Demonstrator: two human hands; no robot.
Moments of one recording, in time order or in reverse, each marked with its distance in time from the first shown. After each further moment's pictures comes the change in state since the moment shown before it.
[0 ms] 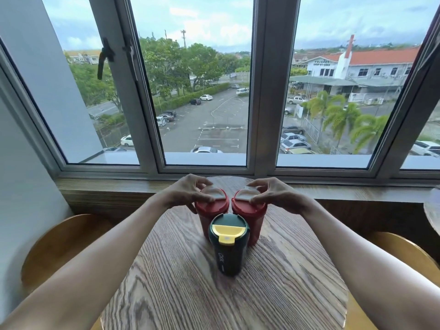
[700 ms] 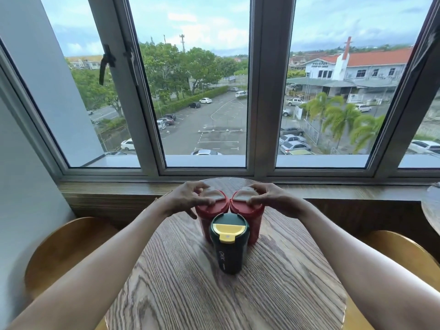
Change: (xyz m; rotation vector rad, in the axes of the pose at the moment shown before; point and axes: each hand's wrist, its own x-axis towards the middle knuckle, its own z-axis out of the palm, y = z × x) left_hand -0.011 -0.010 0.009 -0.060 0.028 -0.016; right_hand -0.001 0.010 0.011 0.047 -0.009 0.001
